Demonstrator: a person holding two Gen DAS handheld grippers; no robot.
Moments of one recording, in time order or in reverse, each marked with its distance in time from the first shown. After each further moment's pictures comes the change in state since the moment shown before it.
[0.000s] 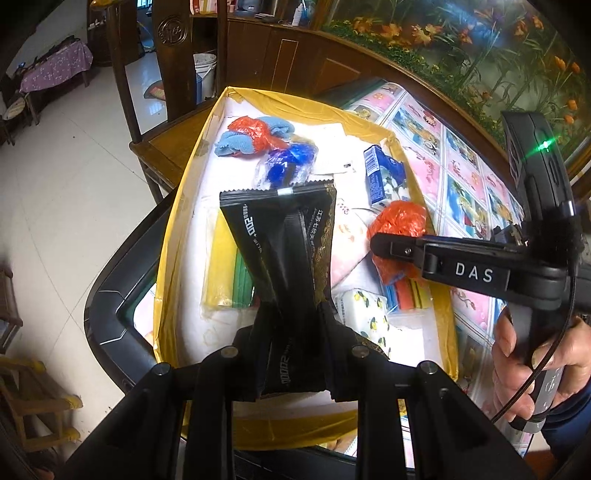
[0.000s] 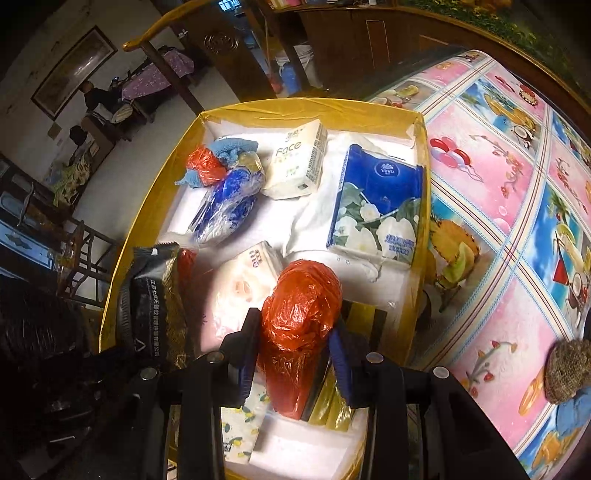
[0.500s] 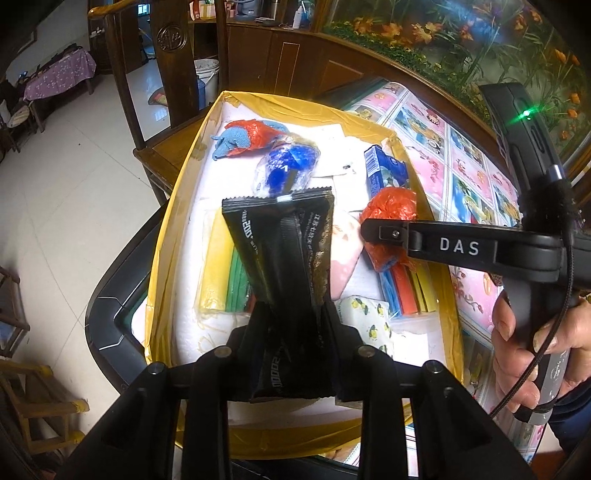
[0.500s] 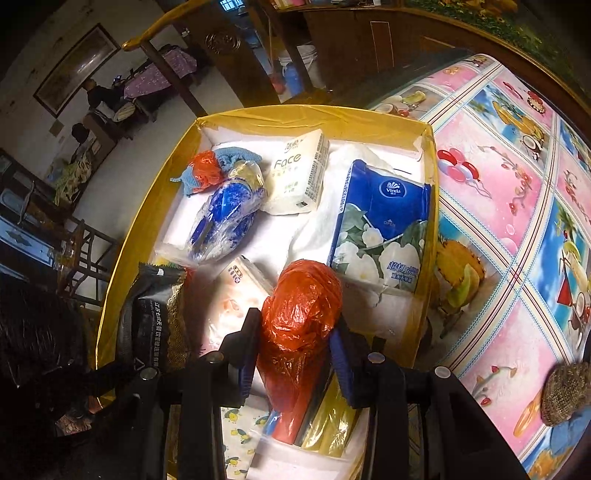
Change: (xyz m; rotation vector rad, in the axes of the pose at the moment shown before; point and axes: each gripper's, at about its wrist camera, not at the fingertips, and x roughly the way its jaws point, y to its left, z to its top) left arm 0.003 -0.009 0.001 0.016 -0.016 0.033; right arm 0.009 0.000 0.019 -0.011 -0.003 -0.003
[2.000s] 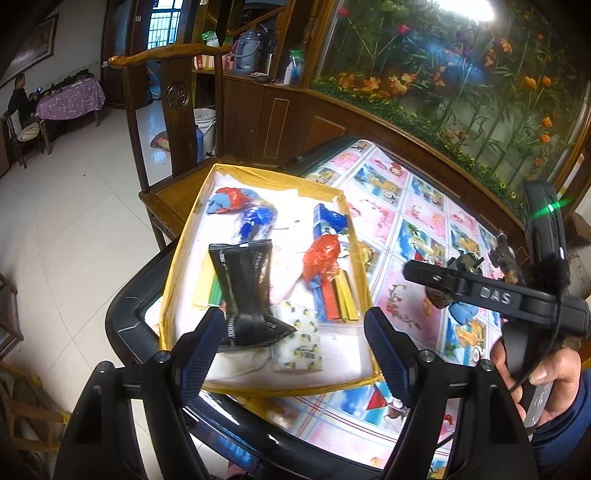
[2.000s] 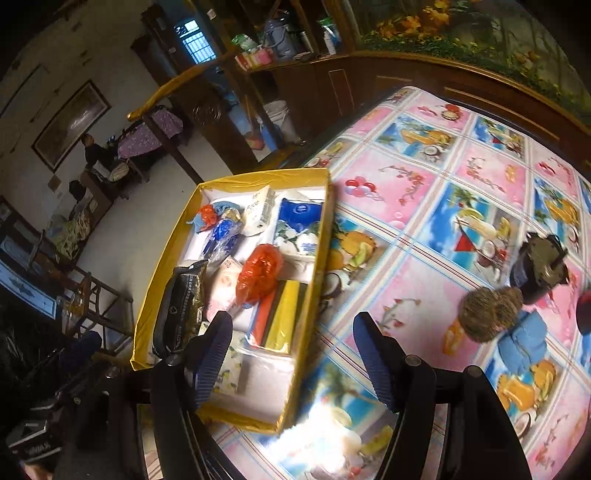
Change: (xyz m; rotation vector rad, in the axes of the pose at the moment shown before) left arm -0.096 -0.038 -0.027 -0.015 -0.217 -0.037; right arm -0.148 -0.053 -0.096 0.143 -0.233 0.008
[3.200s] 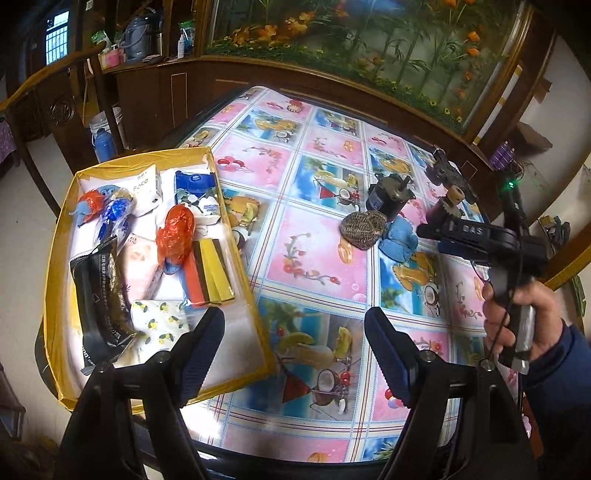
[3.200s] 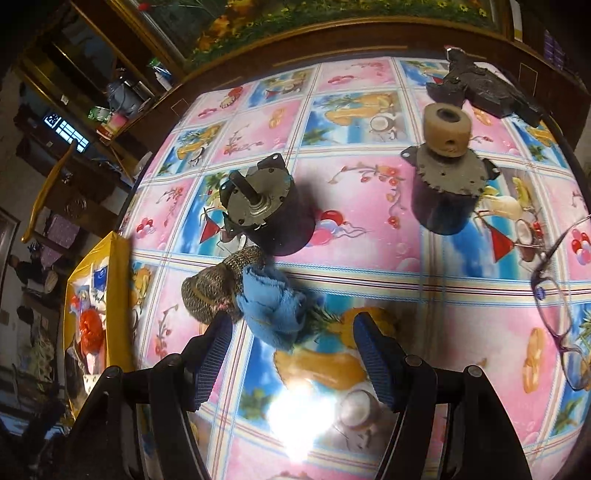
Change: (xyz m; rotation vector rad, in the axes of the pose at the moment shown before) left arm 0.051 -0.109 -0.014 0.288 0.182 -0.188; right arm -0.036 -0.217 -0.041 0.458 -0.035 -0.232
